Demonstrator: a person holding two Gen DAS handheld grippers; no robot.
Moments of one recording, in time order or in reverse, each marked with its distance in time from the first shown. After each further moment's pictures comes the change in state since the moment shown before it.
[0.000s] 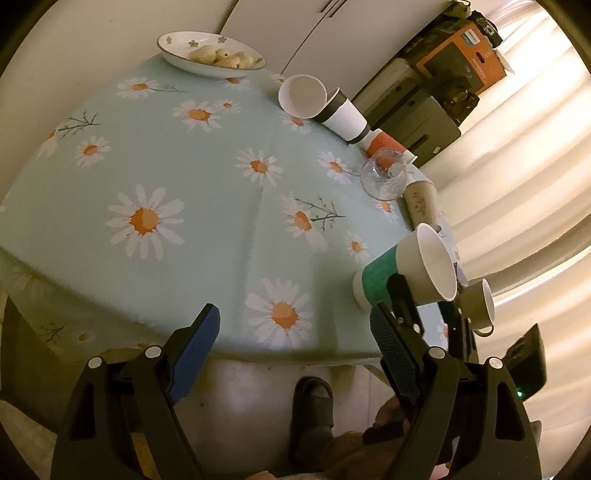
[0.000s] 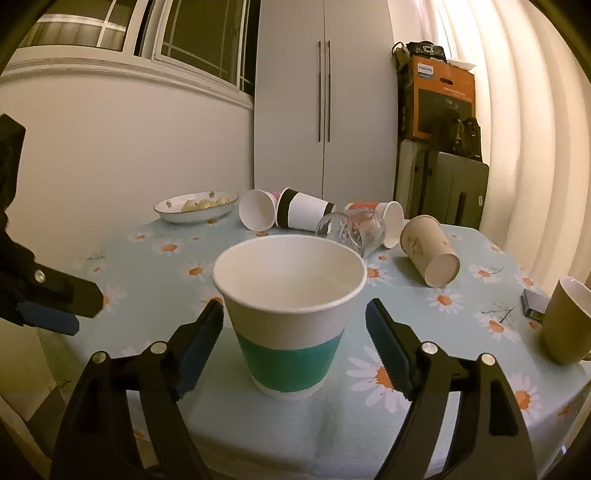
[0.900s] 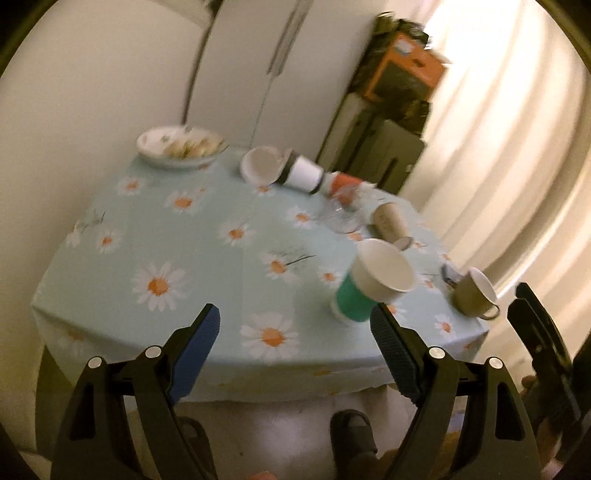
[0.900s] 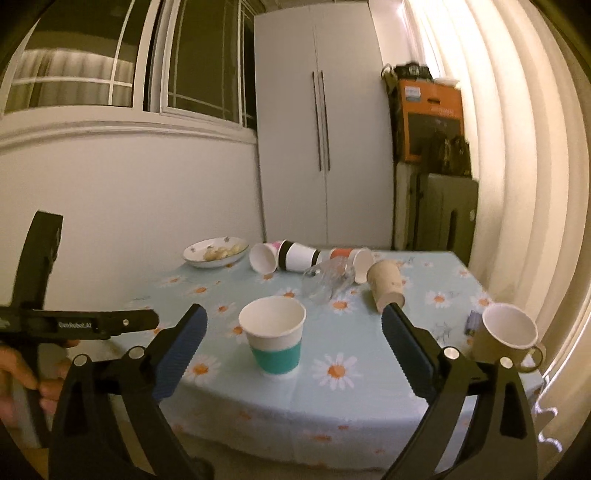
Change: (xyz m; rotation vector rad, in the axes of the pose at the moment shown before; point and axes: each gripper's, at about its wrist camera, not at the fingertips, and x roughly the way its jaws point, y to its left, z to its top) left arm -0.057 -0.046 -0.036 0.283 -0.268 0.043; right arm -0.149 -0.047 0.051 0.067 -0.055 0.082
